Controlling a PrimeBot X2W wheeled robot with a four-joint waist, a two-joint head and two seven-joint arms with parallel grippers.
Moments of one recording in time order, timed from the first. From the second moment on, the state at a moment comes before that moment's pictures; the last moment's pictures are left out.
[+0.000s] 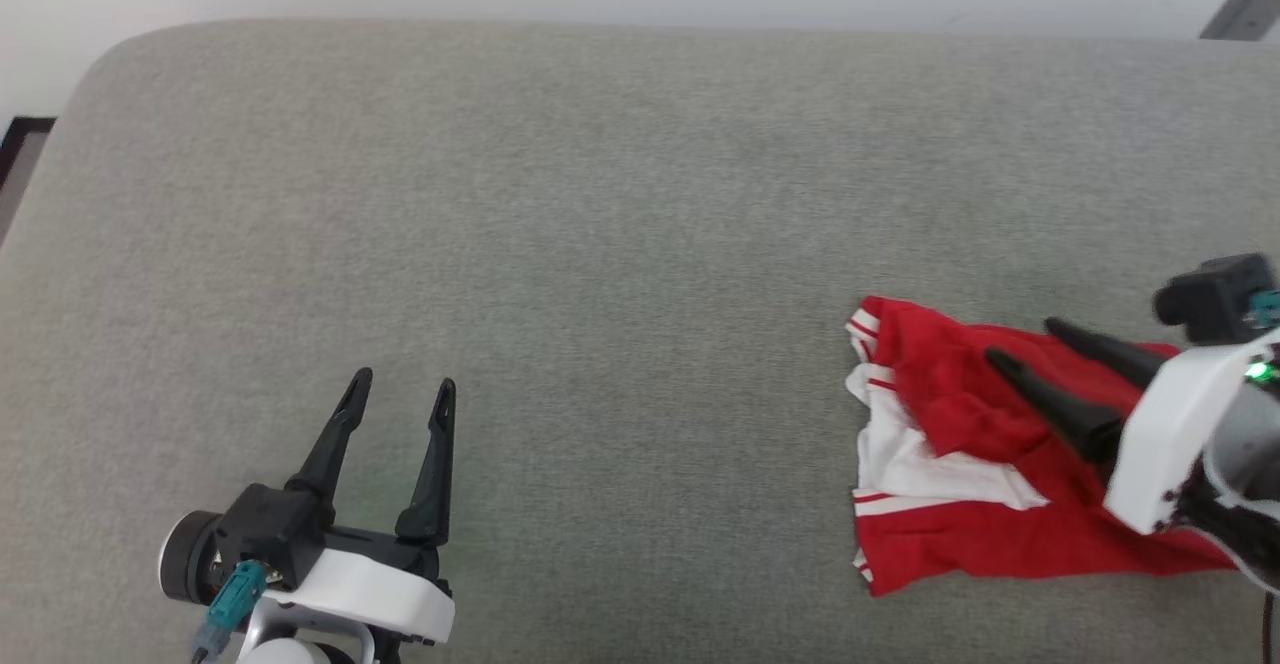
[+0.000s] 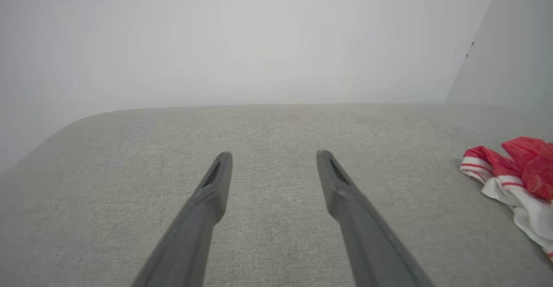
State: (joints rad) left arm -0.06 0.13 -0.11 0.11 -0.18 -0.13 -0.26; right arm -0.38 -0.72 0.49 0.10 0.94 0.13 0.31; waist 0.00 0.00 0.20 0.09
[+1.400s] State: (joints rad) left arm 0.13 0.11 -0.01 0.02 -0.22 -0.13 -0.26; right arm 0.08 -0.46 -0.05 0.10 0.54 0.13 -0.26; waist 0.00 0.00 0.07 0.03
